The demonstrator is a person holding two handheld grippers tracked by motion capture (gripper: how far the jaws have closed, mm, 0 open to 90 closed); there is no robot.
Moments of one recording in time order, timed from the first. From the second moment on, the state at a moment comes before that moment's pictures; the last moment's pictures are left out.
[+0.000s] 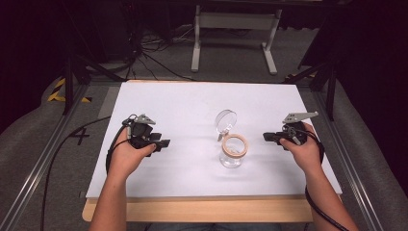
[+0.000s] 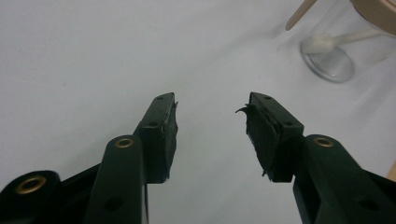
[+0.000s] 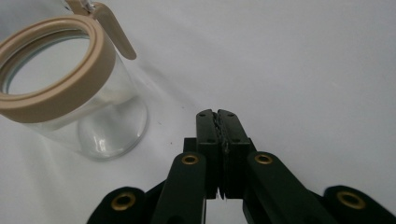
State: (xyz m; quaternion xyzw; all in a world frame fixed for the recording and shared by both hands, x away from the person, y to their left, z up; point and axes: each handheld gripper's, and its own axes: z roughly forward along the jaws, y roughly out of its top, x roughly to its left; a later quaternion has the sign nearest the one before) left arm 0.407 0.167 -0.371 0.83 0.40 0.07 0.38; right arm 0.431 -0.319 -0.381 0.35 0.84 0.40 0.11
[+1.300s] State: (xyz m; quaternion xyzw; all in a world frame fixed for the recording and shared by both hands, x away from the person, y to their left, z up) left arm 0.386 0.152 -0.359 0.84 0.38 0.10 0.38; right arm 0.441 -0.257 -0.411 0.28 0.88 0.38 0.06
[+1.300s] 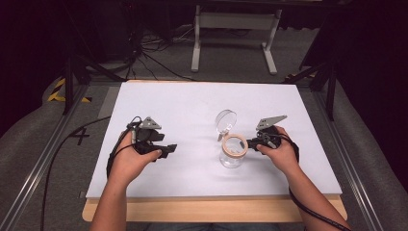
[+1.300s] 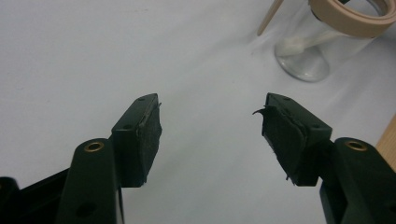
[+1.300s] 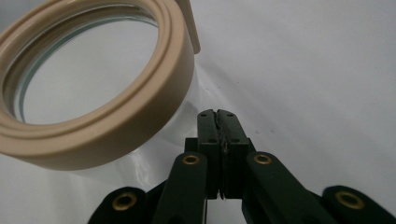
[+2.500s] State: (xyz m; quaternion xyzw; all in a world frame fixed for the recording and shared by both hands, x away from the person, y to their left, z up) left arm 0.398 0.137 -0.359 0.84 0.36 0.09 0.39; right arm 0.413 -0.247 -0.408 0.26 0.90 0.36 0.04
